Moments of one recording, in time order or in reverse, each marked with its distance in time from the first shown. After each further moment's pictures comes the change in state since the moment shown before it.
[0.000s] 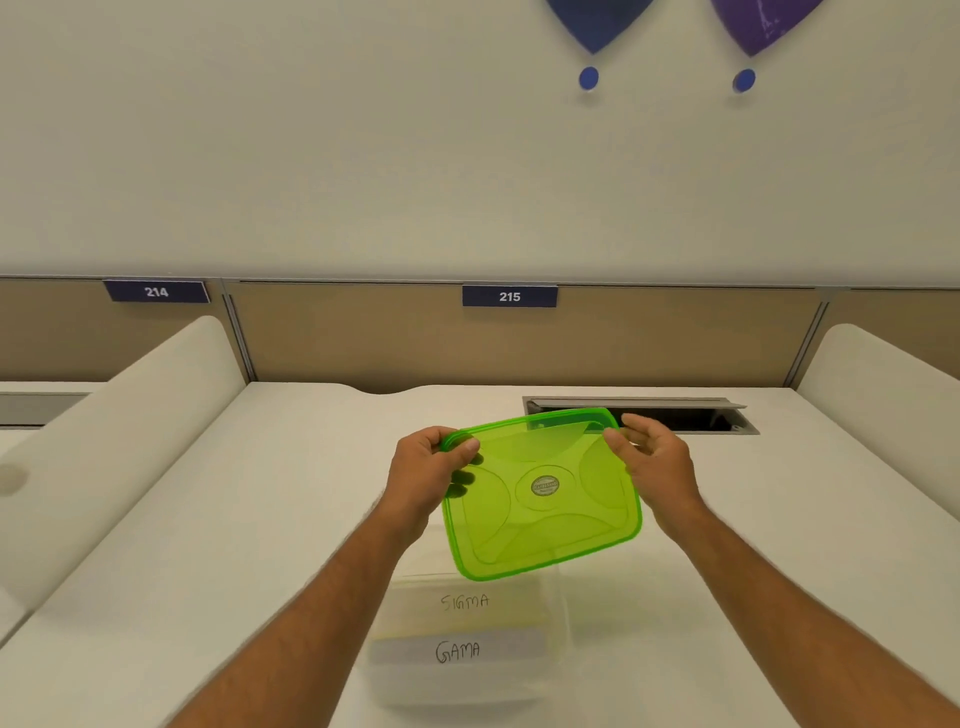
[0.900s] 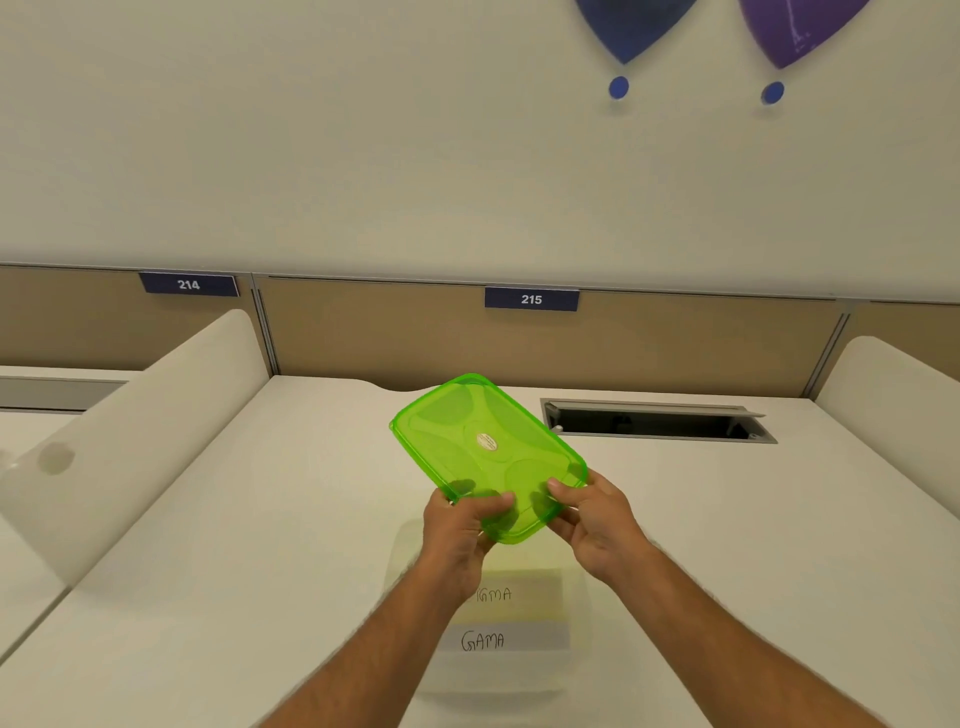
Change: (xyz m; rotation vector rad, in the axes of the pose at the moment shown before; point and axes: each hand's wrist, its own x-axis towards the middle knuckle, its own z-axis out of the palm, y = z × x) left_hand -0.046 -0.033 0.013 -0.609 0.172 -0.274; right_hand -0.081 -0.026 0.086 0.624 -0.199 0.544
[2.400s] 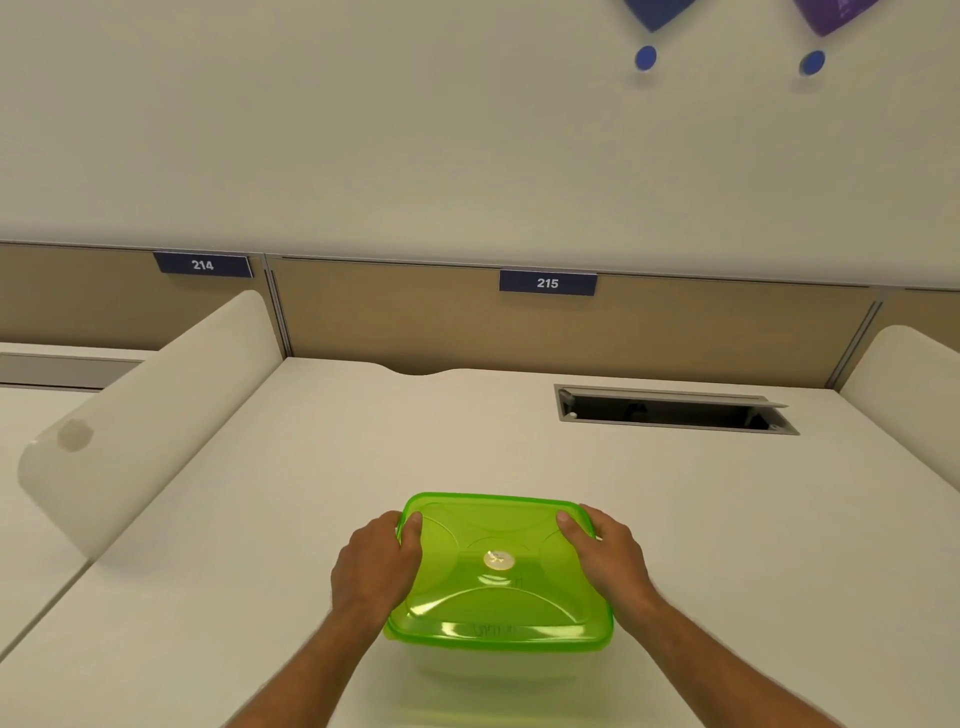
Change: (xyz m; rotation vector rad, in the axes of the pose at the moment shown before) left_hand 0.020 0.002 -0.117 1.484 0.354 0.380; right_hand 0.012 0.061 -0.049 -0.879 0.115 -0.261
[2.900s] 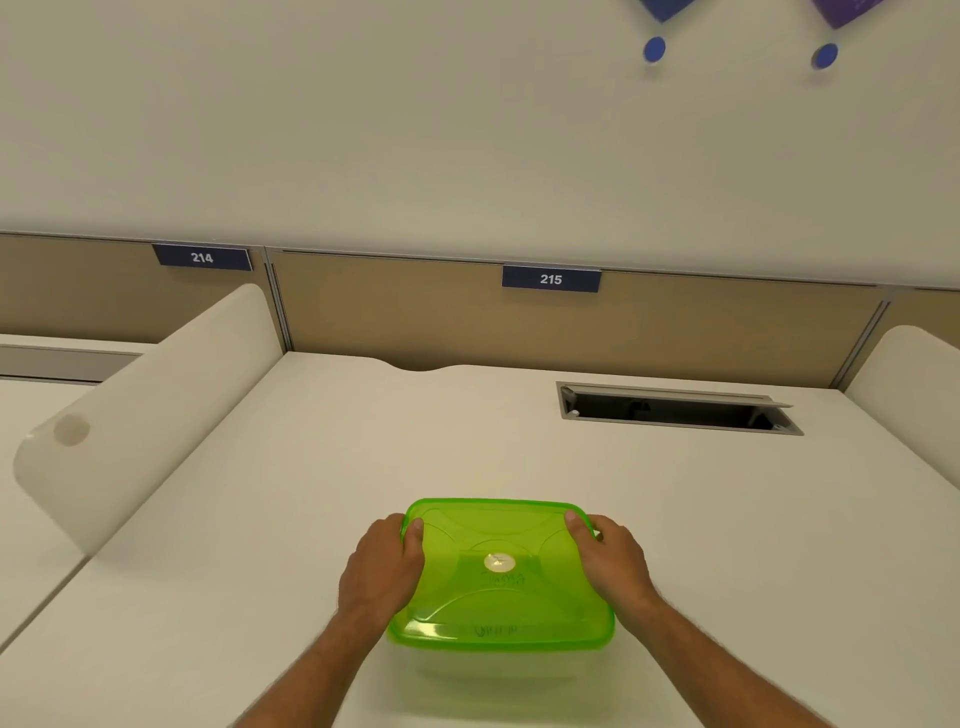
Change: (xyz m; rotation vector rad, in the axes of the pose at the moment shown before) left_hand 0.007 -0.010 0.020 -0.049 -0.100 0.006; right_hand 0.006 0.003 0.003 -0.178 0.020 0.063
